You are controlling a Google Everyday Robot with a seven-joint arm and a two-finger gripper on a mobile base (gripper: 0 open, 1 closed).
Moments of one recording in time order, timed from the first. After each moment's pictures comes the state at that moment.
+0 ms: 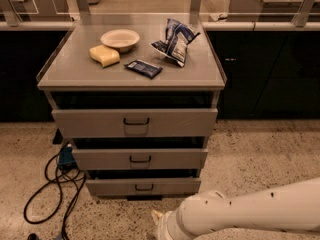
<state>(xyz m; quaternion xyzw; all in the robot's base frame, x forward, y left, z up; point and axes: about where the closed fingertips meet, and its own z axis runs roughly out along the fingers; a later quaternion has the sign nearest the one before) 0.333 0.017 0.482 -0.65 0.71 0.21 0.17</state>
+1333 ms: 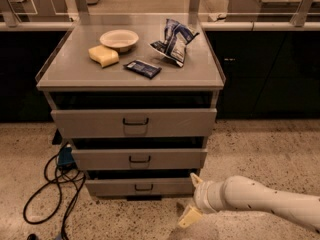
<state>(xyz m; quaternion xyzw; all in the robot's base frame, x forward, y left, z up) 0.473 -0.107 0.466 -0.54 0.77 0.14 0.30</state>
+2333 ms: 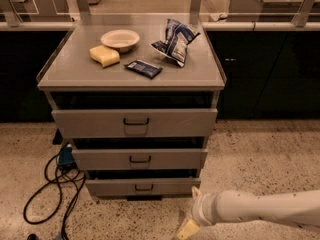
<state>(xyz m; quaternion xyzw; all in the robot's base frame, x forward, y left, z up) 0.457 -0.110 0.412 -0.51 0.81 0.12 0.26</state>
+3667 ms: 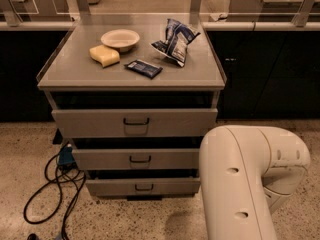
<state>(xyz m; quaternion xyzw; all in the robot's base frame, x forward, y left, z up) 0.309 -0.195 0.239 -0.42 0.90 0.06 0.05</state>
